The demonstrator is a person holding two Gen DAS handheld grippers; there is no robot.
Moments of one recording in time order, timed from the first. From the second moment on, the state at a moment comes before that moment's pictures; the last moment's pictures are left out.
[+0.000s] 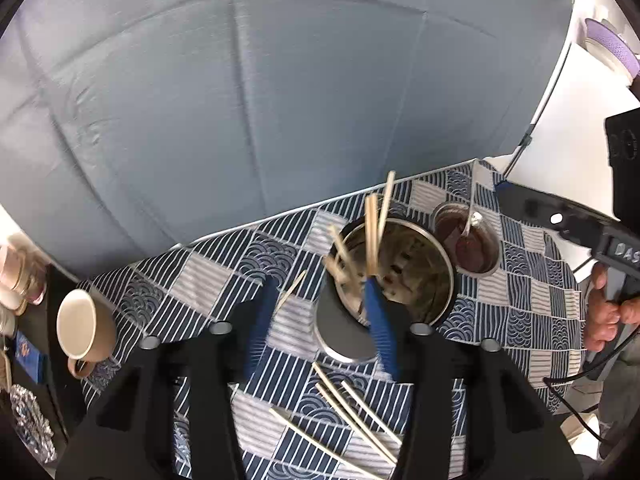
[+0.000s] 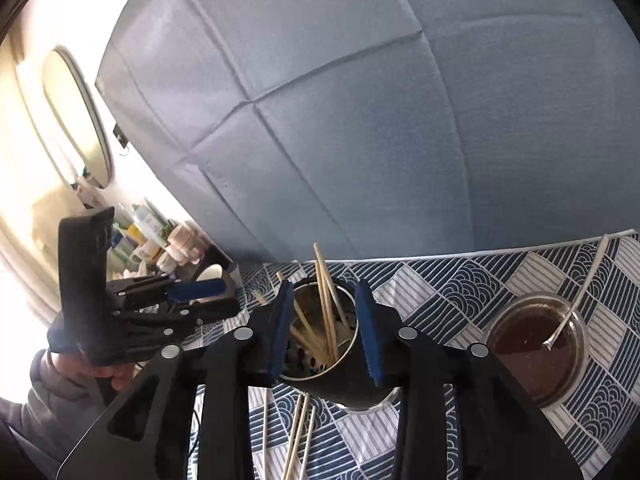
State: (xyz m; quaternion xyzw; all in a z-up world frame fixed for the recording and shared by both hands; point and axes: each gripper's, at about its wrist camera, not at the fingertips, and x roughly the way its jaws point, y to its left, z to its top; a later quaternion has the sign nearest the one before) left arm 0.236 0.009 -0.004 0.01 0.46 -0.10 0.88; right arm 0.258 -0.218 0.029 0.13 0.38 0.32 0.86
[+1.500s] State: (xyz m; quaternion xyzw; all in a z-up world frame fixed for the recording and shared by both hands) left arm 0.251 0.085 -0.143 0.10 0.60 -0.05 0.79; right arm 0.185 -0.191 -0.089 0.08 0.53 0.20 0.82
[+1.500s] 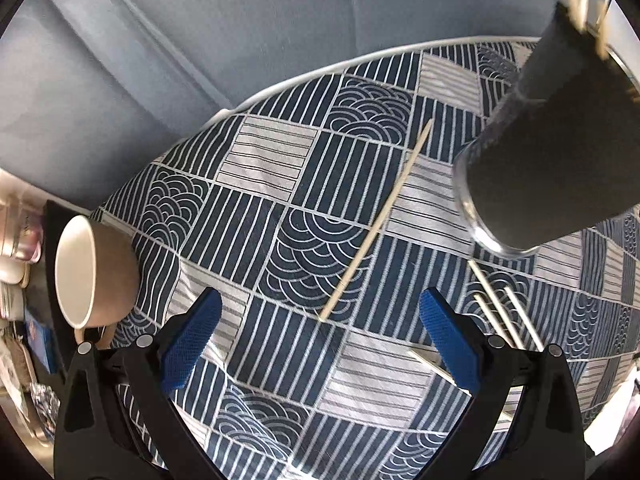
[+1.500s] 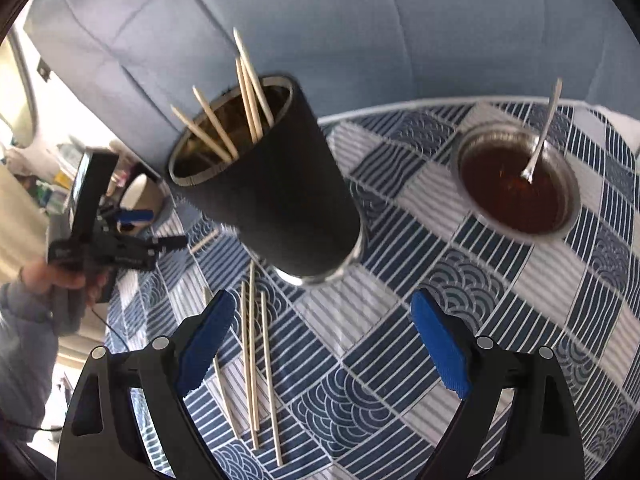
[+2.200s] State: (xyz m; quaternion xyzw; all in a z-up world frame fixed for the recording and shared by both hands) left arm 0.308 0.066 -0.197 0.15 0.63 -0.10 0.76; right arm 0.162 -0.122 -0.155 -0.03 0.60 0.19 0.78
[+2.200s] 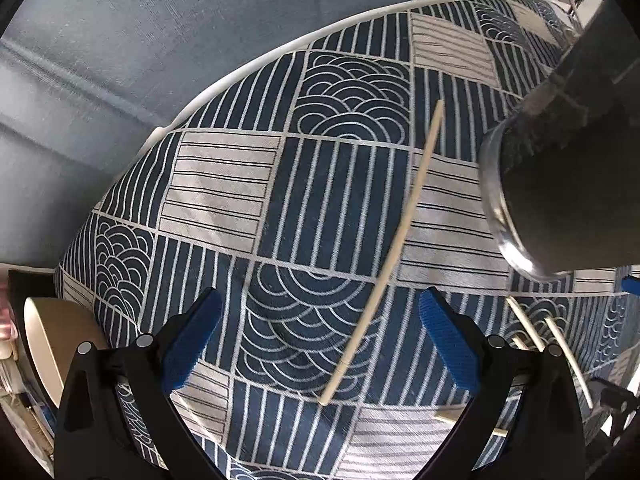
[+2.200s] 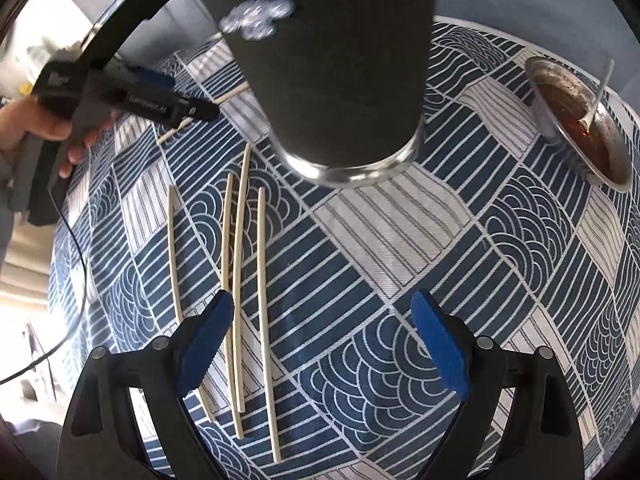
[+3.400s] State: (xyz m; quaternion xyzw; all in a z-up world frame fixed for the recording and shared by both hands) left arm 0.266 0.085 -0.189 0.12 0.62 -0.15 0.76; right arm 0.185 -0.059 -0.178 -0.13 0.62 0.18 0.75
